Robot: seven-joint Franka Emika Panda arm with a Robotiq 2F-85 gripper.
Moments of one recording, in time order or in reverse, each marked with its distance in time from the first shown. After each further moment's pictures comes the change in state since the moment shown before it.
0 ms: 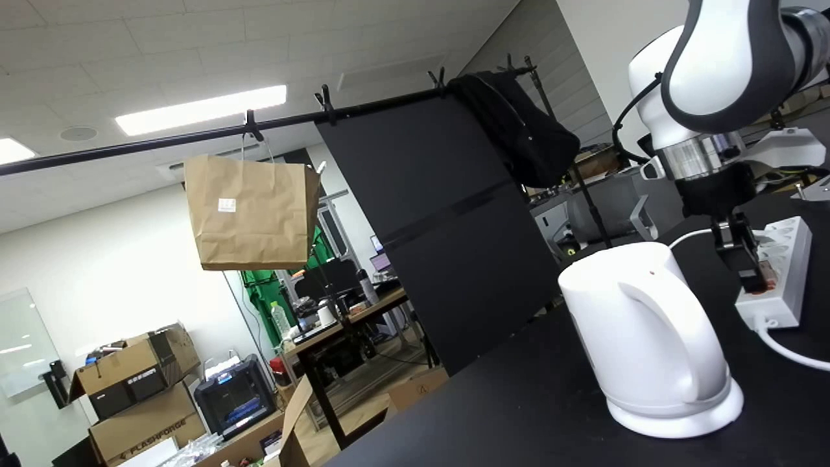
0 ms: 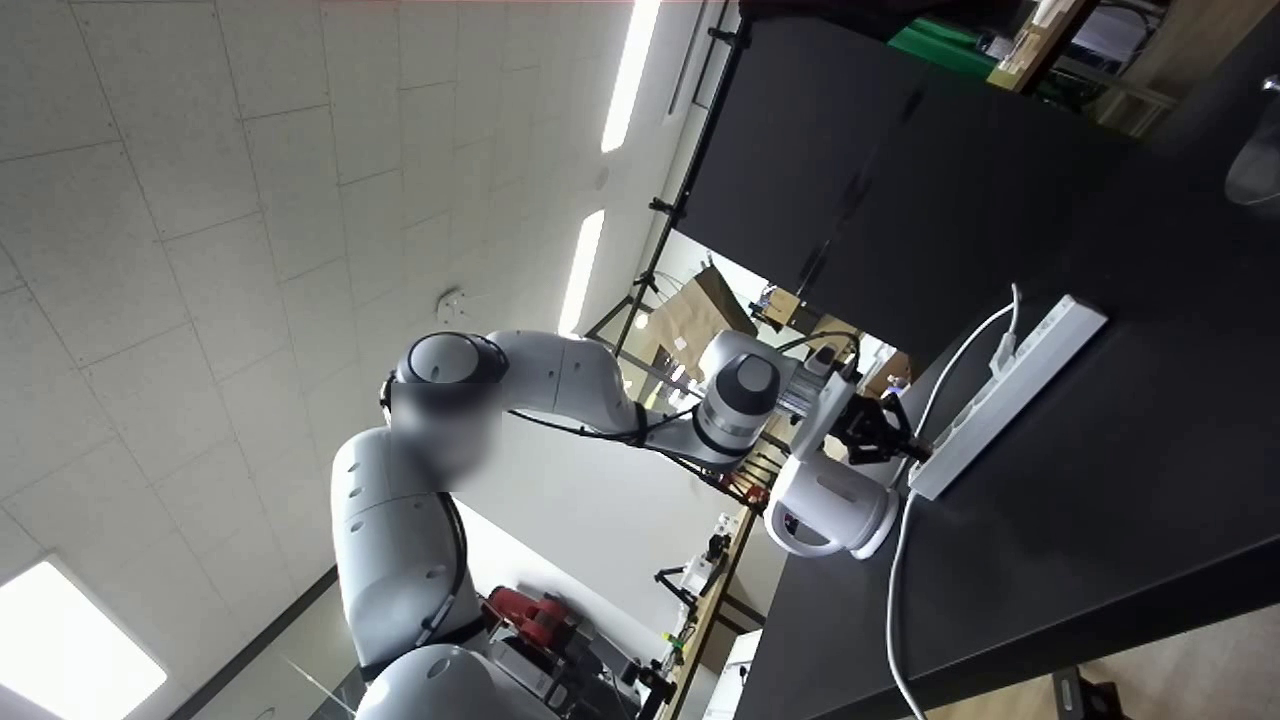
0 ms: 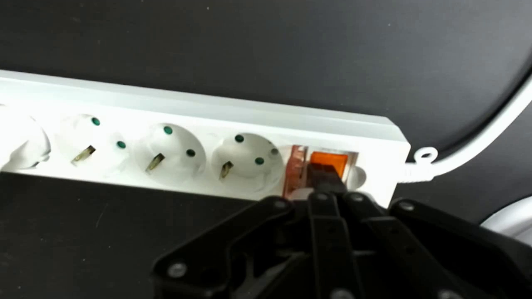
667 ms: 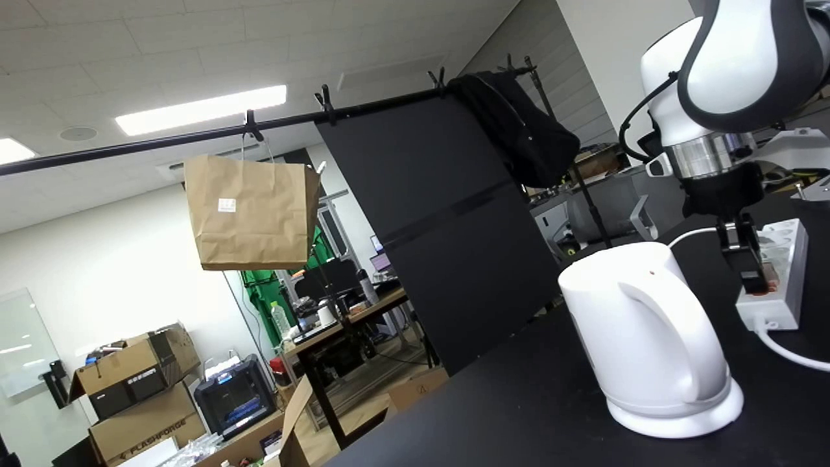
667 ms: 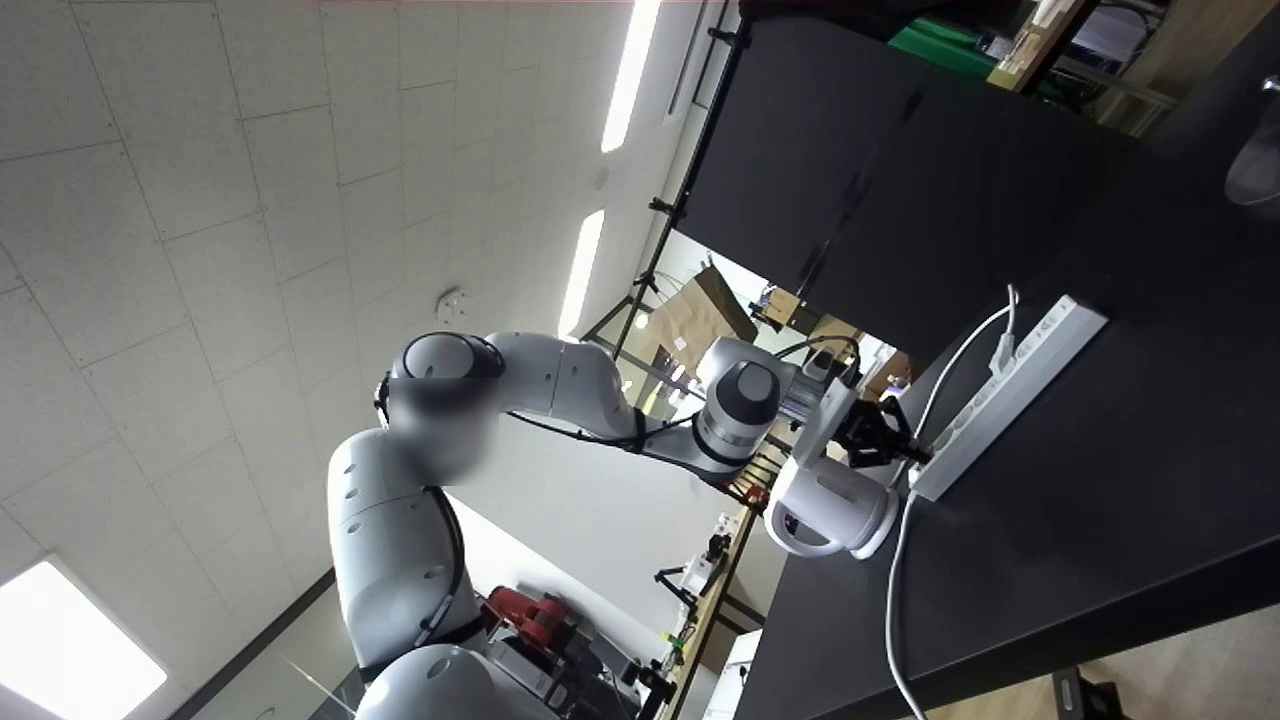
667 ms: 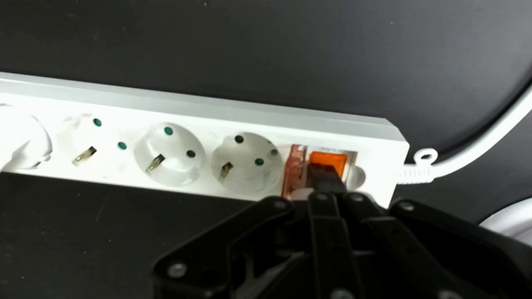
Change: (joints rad) arm -0.001 -0.014 -0.001 -0.051 -0.003 0.085 -0.004
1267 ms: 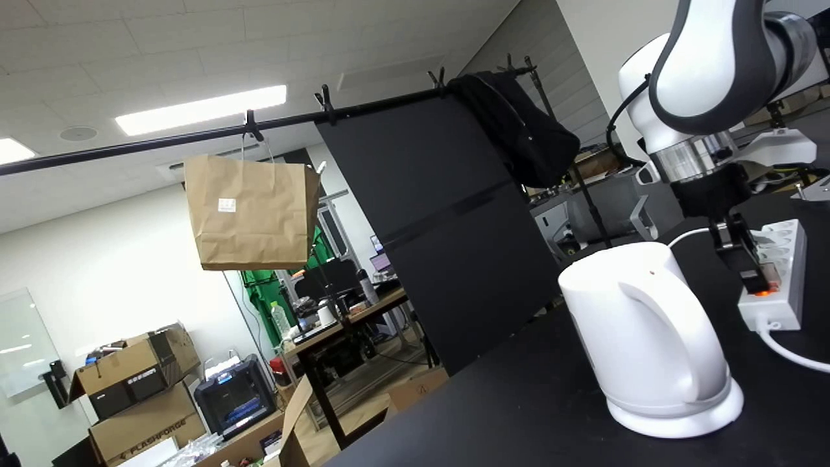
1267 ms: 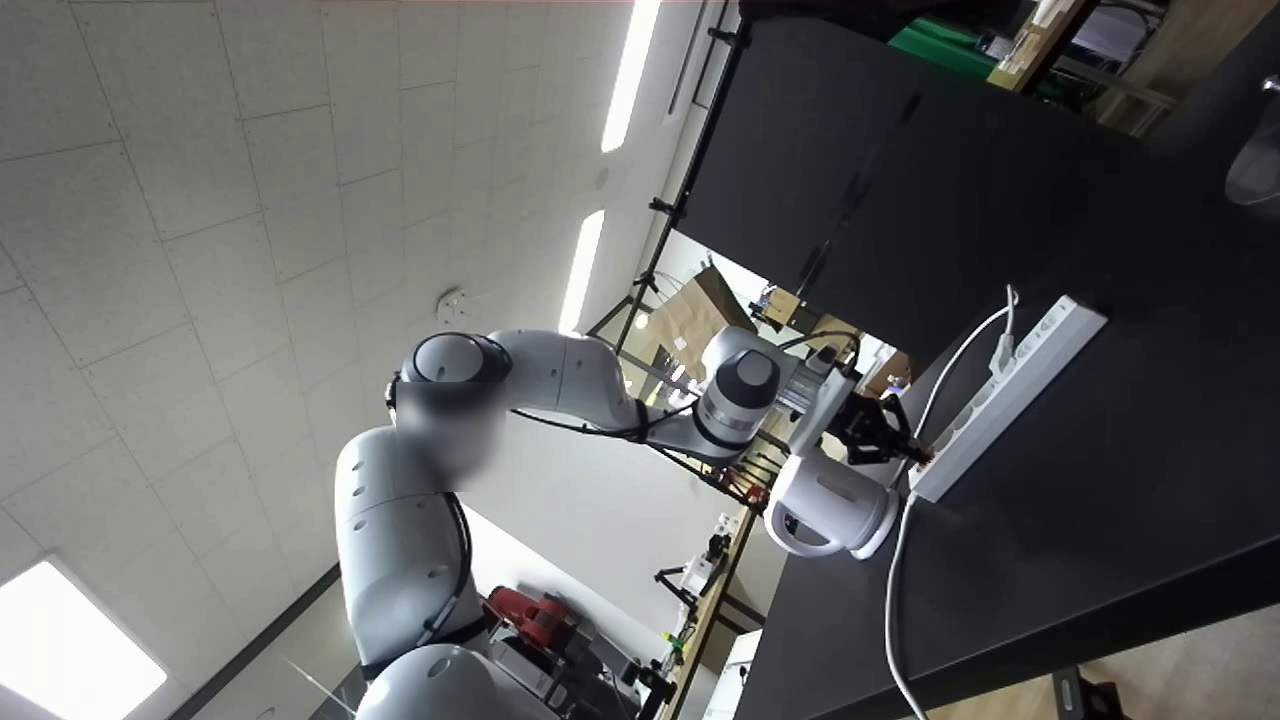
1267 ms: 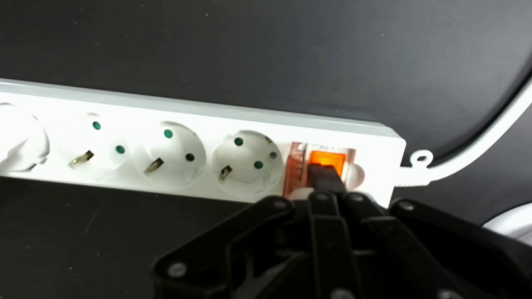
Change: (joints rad) arm 0.004 0.028 0.004 0.097 0.000 -0.174 -0.013
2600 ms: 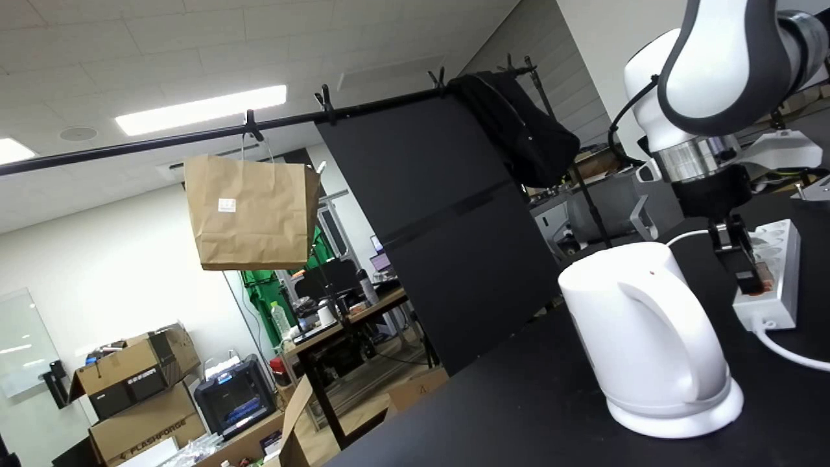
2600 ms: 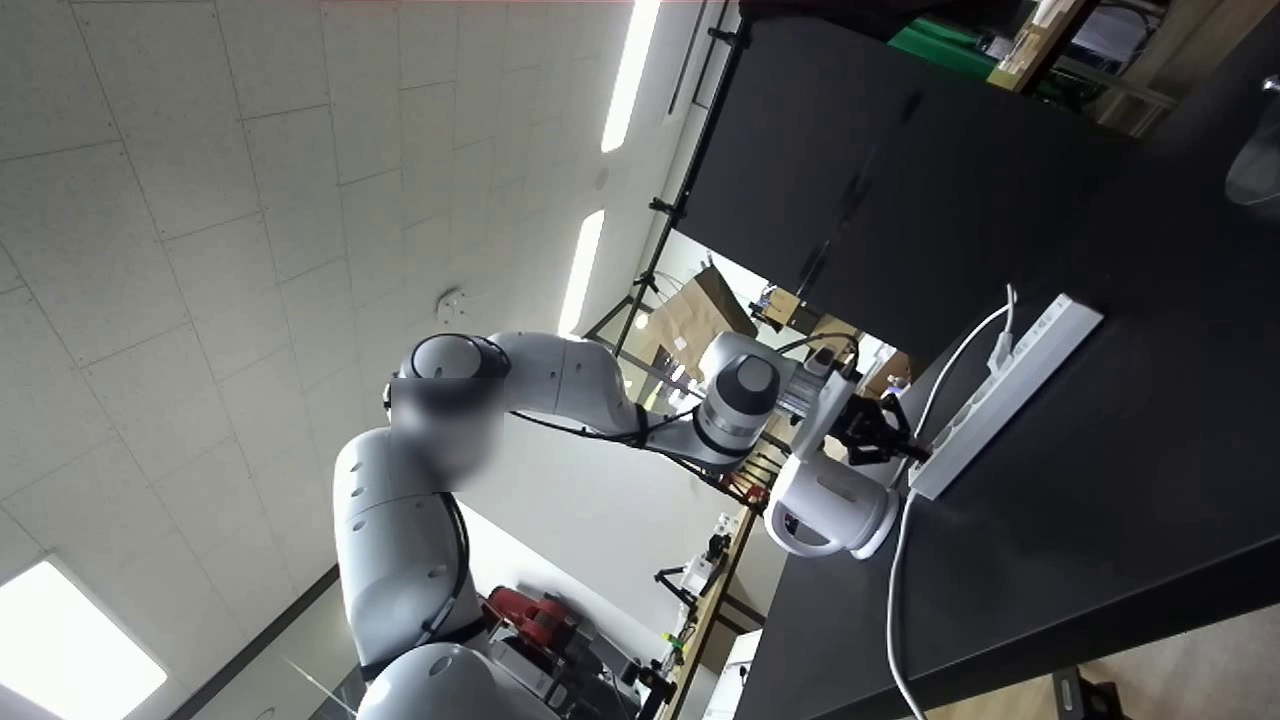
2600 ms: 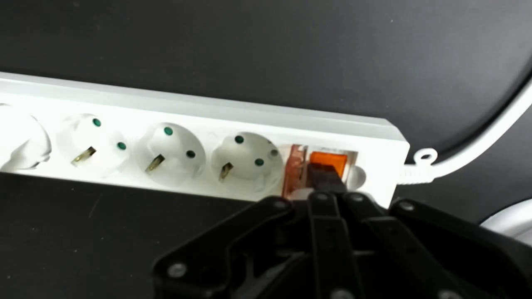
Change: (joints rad) arm 0.010 -0.008 -0.009 -0.037 -0.006 0.088 0.000
